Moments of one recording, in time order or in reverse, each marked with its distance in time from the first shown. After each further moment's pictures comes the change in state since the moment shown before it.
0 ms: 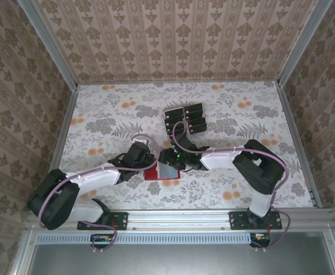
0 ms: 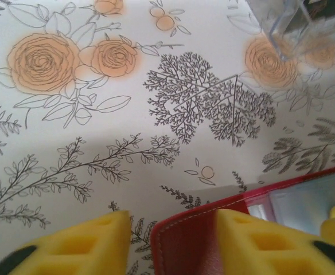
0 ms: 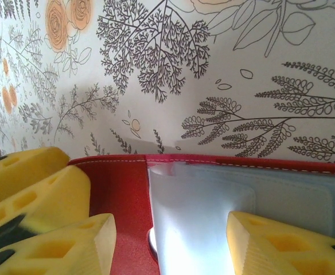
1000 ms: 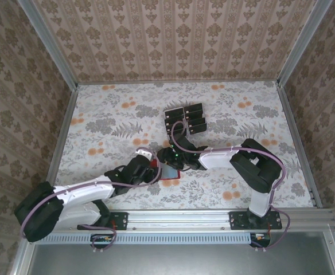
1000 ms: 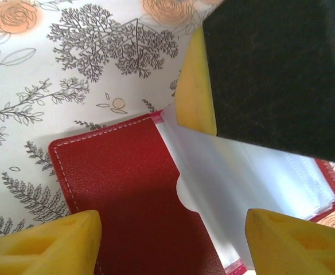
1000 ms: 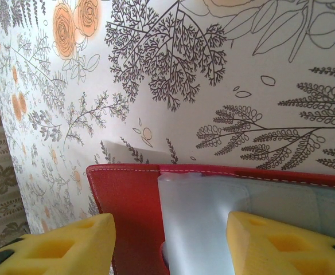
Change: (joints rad) left arm -0.185 -0.152 -0.114 0.004 0.022 0.017; right arm 0.005 0.029 0.019 0.030 -0.001 0.034
